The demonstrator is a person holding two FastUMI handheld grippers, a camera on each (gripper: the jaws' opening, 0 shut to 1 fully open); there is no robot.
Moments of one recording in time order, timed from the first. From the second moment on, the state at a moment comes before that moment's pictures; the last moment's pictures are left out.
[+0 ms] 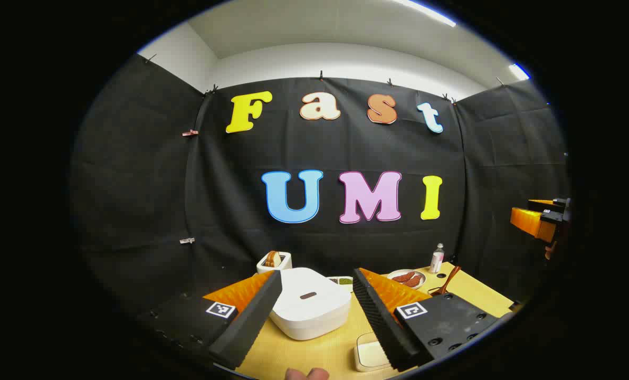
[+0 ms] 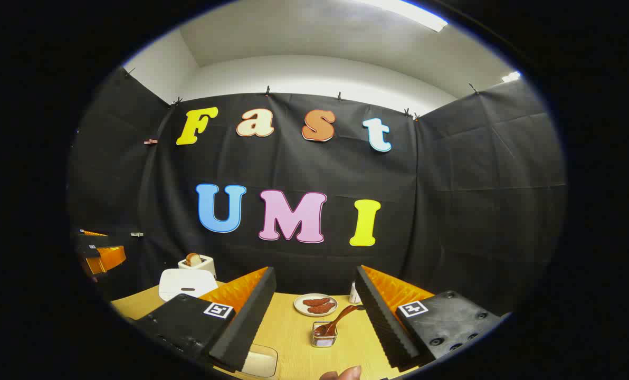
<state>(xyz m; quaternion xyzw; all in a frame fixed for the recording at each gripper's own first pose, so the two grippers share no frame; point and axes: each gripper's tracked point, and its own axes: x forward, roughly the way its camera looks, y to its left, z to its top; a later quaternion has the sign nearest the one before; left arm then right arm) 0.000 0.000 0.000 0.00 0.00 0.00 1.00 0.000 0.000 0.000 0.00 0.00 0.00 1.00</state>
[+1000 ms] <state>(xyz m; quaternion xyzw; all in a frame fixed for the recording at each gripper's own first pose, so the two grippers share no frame) 0.006 -0.001 0.005 0.01 -0.01 0.00 1.00 -0.003 0.001 0.007 -0.02 -0.01 0.00 1.00</state>
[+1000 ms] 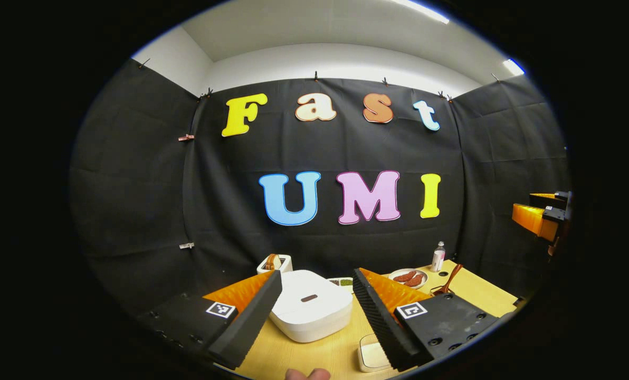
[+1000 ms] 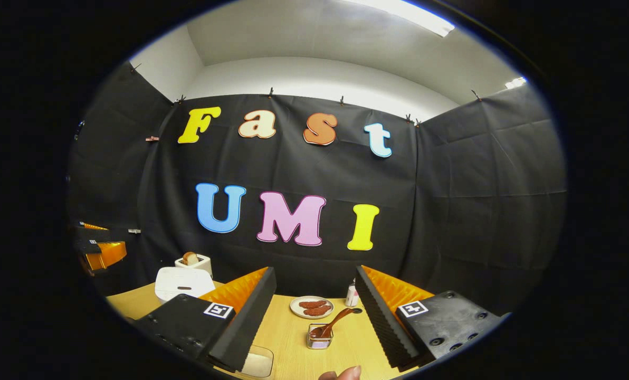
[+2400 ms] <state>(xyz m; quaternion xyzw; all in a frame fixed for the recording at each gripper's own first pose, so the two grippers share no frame) 0.127 -0.020 -0.064 0.01 0.06 -0.07 1.00 0.008 0.005 -0.007 -0.04 0.00 0.01 1.00</state>
